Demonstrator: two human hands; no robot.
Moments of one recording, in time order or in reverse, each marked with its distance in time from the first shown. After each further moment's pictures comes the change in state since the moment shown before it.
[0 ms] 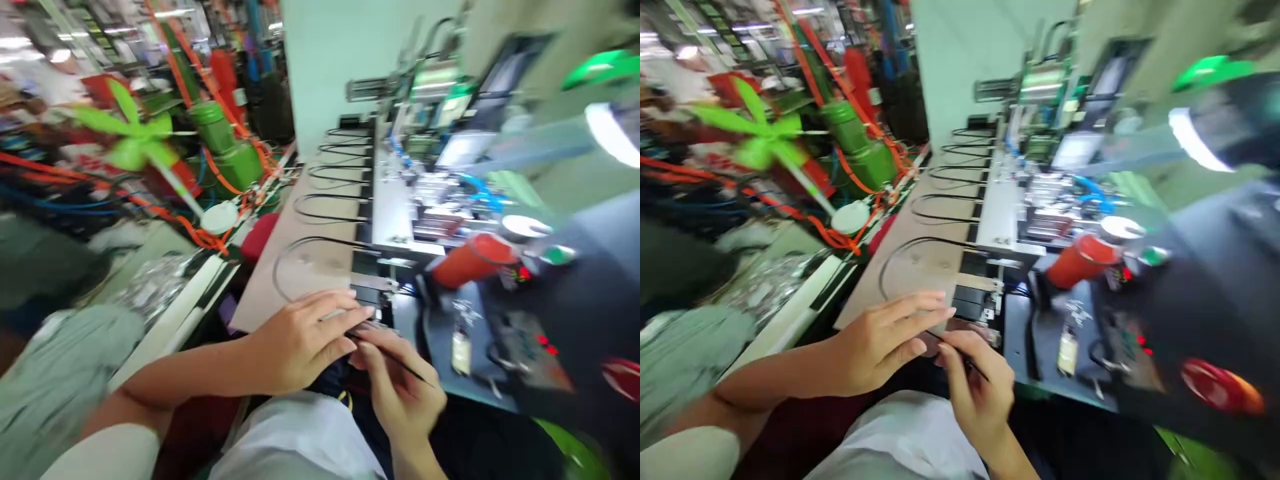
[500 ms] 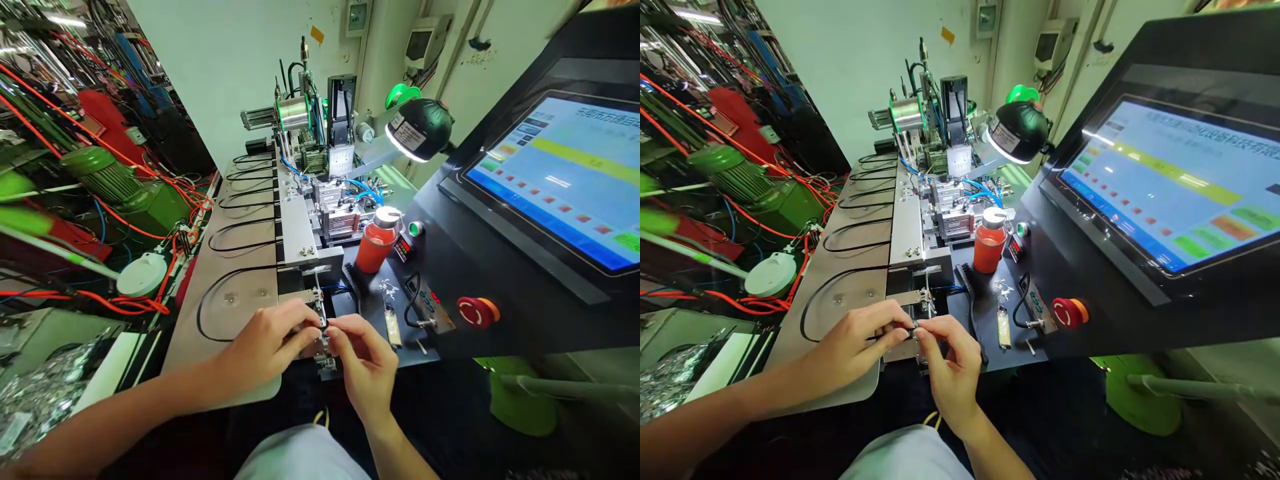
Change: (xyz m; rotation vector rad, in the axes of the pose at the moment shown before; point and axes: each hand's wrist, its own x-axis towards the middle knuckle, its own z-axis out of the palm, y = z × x) left_hand 0.083 -0.019 0.038 -0.068 -0.199 0.070; right_hand 0.037 0.016 -0.029 0.186 0.326 0.101
